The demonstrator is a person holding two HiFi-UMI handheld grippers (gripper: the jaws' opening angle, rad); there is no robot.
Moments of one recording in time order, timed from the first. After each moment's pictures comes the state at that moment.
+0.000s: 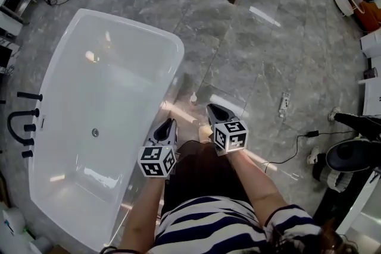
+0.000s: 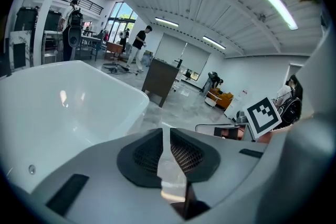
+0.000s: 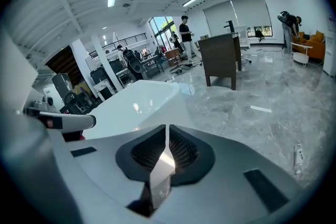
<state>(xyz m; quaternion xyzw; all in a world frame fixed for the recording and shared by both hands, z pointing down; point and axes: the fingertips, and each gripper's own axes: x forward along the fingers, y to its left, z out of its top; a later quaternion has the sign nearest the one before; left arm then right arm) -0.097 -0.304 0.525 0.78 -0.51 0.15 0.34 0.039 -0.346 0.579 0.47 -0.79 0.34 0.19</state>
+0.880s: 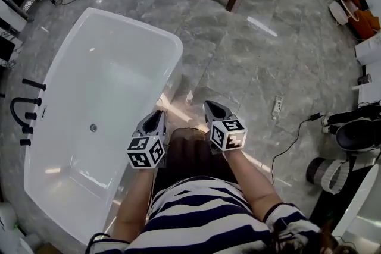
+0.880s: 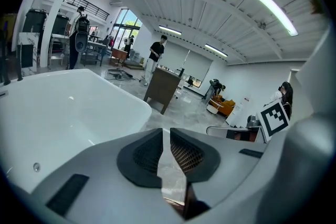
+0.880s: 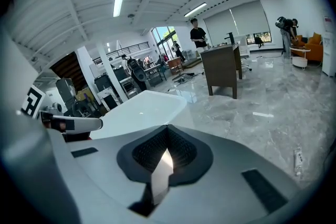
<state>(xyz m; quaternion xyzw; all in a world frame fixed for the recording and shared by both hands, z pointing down) -0.119 -0.289 0.467 0.77 -0.54 0.12 0.33 0.037 -0.323 0.503 0.48 -0.81 0.32 0.15</state>
